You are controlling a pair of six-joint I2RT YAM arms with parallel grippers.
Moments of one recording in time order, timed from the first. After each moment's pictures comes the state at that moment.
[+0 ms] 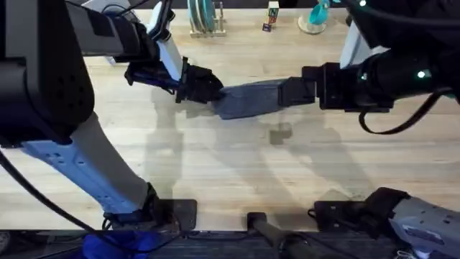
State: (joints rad) left arm 0.07 1.95 1.15 -0.98 1.21 1.65; right arm 0.62 1.20 1.24 -1.23 0.10 0.64
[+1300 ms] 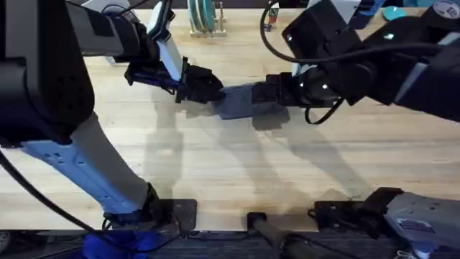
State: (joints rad) left arm 0.07 1.95 1.15 -0.98 1.21 1.65; right arm 0.63 1.40 1.04 -0.81 0.15 0.62
